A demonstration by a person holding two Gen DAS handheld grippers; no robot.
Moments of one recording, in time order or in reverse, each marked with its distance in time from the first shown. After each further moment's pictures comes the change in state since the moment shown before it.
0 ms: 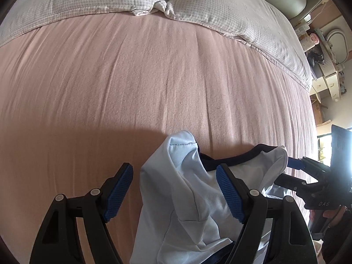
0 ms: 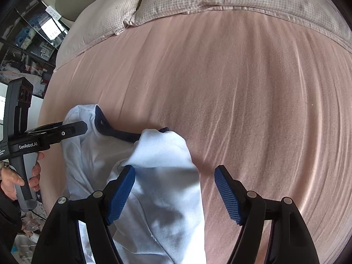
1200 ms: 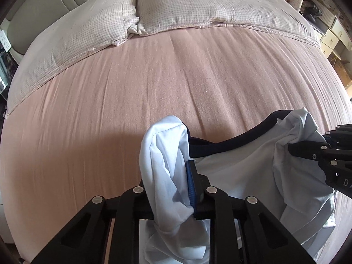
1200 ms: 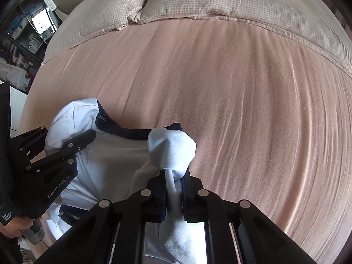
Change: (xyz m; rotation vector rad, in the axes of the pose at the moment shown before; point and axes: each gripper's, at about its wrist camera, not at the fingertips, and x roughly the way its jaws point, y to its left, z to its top) left arm -0.012 -0.075 -0.052 0.240 -0.142 0.307; right arm -0.005 0.037 -0.006 -0.038 -0.015 -0.171
